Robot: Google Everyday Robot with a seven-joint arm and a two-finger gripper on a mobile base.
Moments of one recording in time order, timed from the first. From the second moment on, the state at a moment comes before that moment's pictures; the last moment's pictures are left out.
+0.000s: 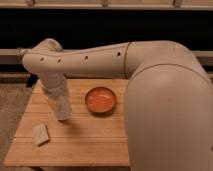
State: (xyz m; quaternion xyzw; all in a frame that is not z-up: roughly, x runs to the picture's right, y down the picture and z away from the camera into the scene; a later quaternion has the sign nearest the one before) arm -0.214 0.060 0.651 -0.32 0.03 0.20 0.92
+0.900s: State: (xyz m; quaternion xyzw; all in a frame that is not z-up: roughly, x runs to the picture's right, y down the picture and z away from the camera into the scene) arm -0.253 0.081 0.719 -0.30 0.04 0.17 0.94
